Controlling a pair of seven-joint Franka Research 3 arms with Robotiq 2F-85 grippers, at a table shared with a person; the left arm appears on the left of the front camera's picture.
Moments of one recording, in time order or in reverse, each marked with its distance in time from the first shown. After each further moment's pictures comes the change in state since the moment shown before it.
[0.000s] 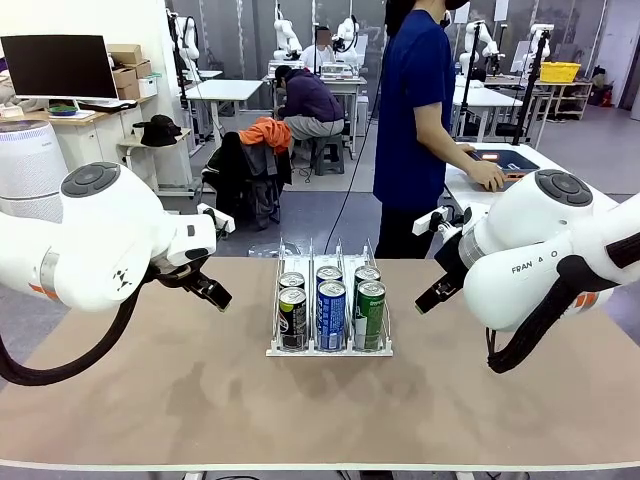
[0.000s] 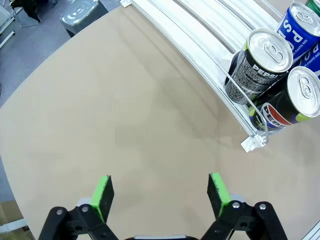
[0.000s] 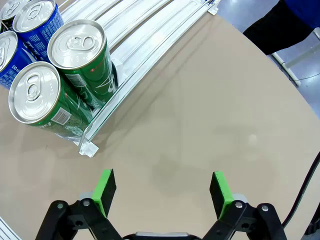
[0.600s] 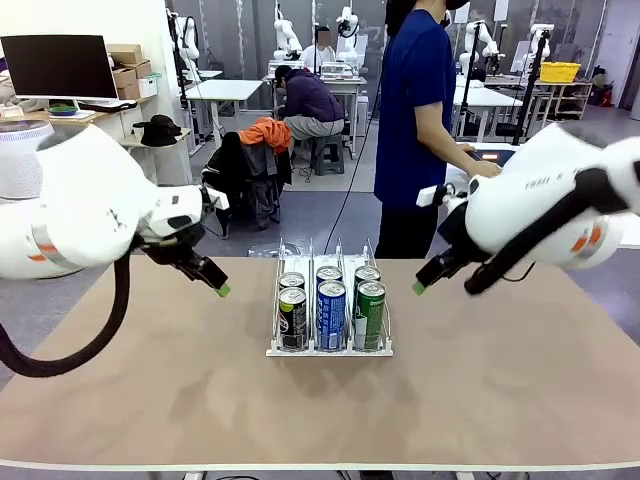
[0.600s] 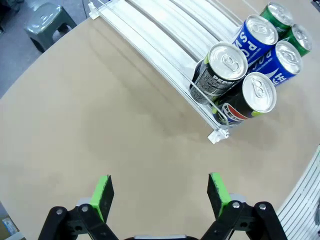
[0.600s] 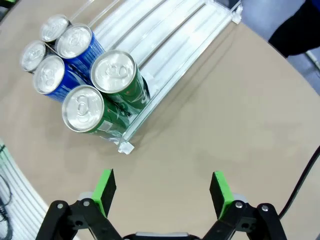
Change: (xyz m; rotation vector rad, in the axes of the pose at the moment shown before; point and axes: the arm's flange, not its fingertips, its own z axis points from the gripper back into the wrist) left arm 0.023 0.032 0.034 -0.222 0.008 -0.036; right arm 0.036 -0.029 0.045 0.219 0.029 -0.061
